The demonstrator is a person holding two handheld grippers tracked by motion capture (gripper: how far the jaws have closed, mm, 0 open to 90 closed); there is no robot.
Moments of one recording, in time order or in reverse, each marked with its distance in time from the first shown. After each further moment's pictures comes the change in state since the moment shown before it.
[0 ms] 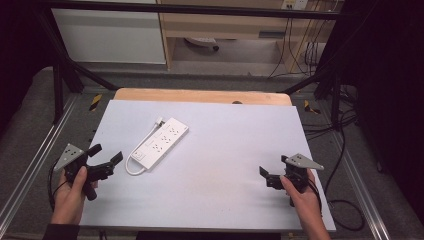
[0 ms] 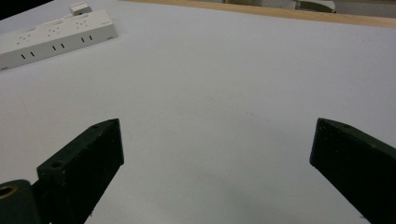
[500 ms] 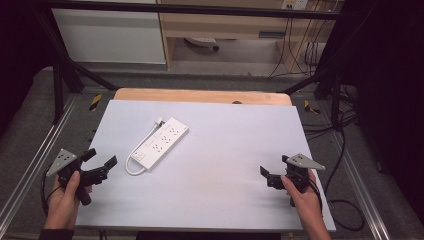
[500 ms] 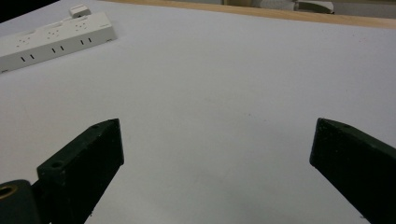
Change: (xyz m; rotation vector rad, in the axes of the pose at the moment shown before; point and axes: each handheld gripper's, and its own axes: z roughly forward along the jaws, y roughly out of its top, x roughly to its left) left arm 0.009 -0.009 -0.013 0.004 0.008 -0.018; right arm -0.001 0.000 -0.002 -0.007 -0.002 0.005
